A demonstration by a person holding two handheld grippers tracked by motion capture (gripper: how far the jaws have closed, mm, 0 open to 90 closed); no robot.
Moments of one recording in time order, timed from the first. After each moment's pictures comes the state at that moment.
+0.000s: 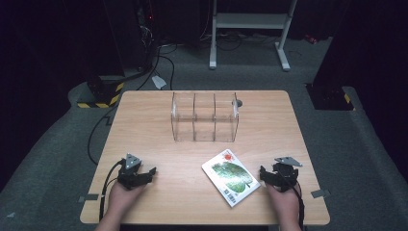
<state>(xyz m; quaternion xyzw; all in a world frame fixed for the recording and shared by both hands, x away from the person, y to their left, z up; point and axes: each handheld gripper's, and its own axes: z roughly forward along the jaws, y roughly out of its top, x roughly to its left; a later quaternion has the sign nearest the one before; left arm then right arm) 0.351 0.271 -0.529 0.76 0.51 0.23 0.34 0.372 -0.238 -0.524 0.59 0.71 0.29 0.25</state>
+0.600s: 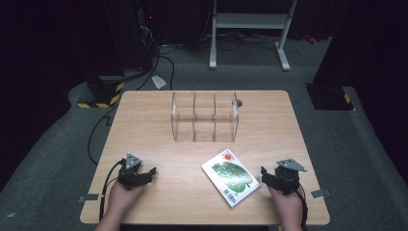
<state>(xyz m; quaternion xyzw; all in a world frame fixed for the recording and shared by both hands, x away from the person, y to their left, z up) 0.351 0.271 -0.529 0.76 0.51 0.23 0.34 0.353 -0.238 -0.507 0.56 0.71 0.33 0.26</state>
